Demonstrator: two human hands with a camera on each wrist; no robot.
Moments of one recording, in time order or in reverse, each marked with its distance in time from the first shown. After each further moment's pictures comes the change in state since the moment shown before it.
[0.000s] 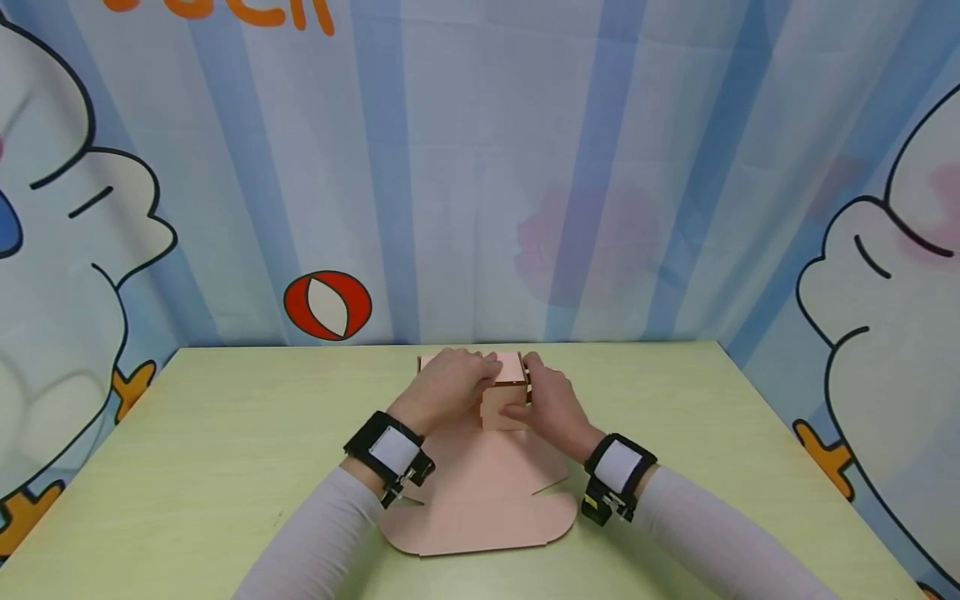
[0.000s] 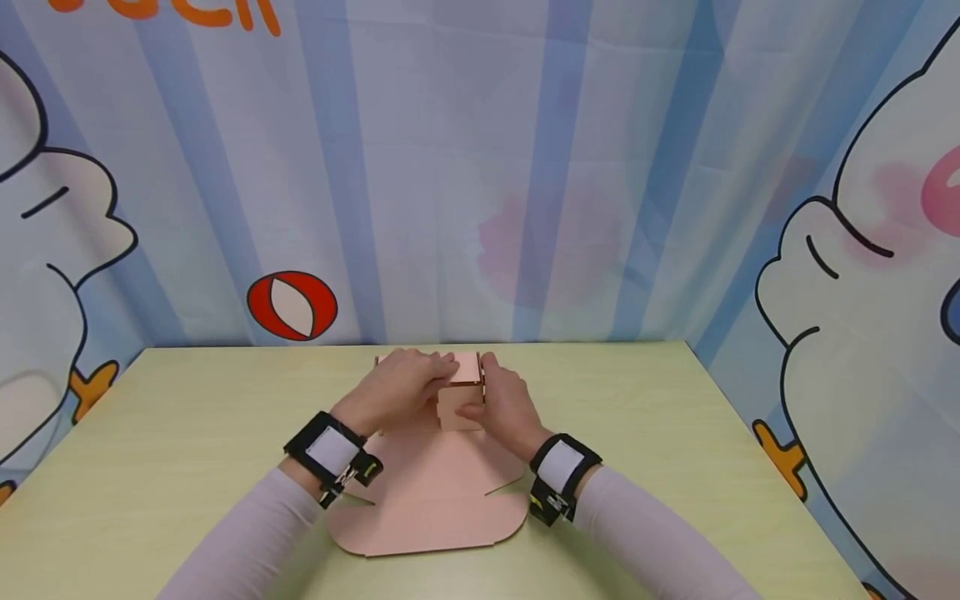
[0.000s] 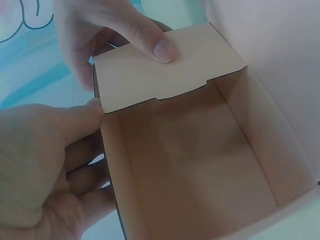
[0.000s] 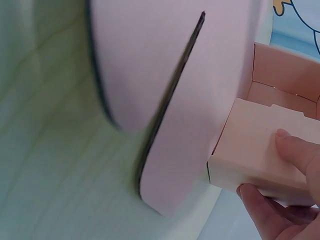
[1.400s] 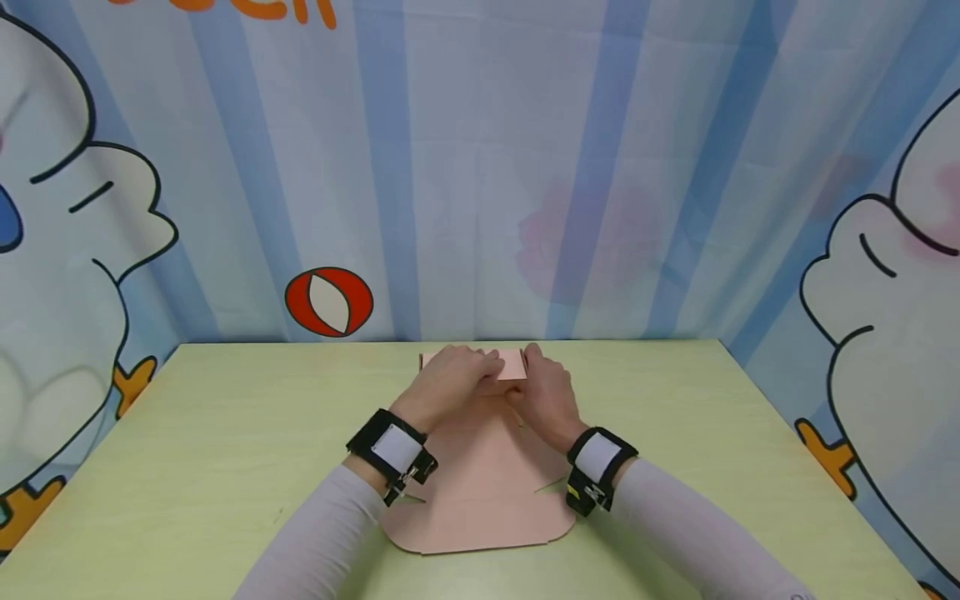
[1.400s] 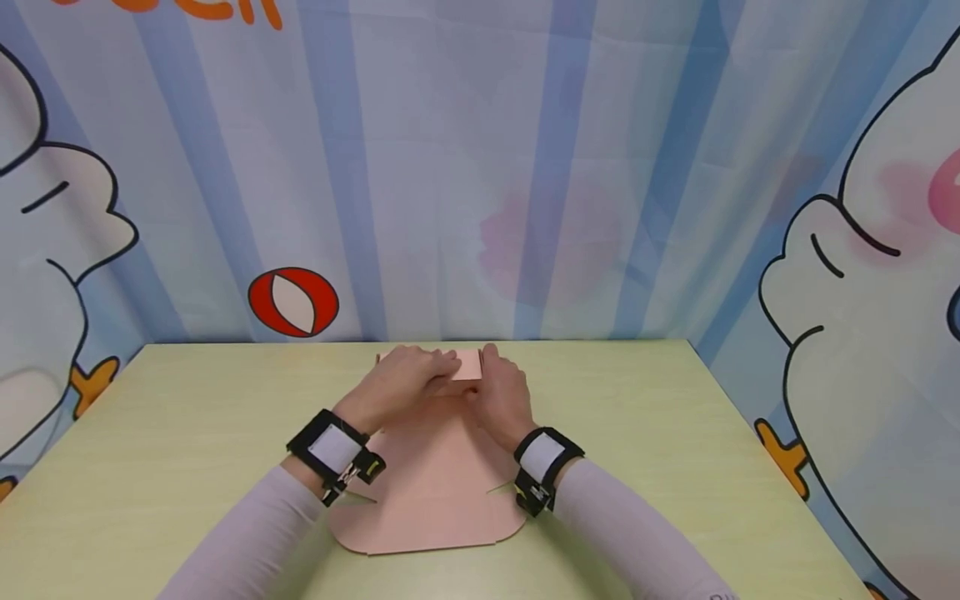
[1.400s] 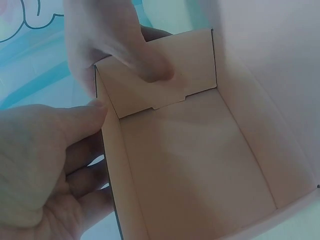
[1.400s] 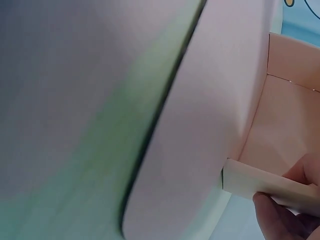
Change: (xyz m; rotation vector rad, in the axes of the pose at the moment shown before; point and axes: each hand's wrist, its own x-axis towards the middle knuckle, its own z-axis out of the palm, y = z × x) left_hand -0.002 -0.001 0.000 -0.050 0.092 0.042; right_hand 0.014 -0.001 0.015 -0.177 0.192 0.015
